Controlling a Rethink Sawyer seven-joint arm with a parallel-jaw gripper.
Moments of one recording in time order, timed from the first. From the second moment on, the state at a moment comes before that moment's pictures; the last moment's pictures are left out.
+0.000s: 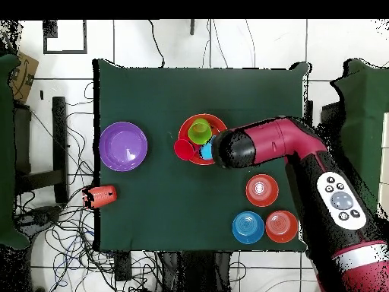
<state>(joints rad) -0.77 -0.67 0.67 1.62 -0.83 0.86 1.16</state>
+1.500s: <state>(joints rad) -0.73 -0.70 0.47 1.60 -0.79 0.82 1.38</state>
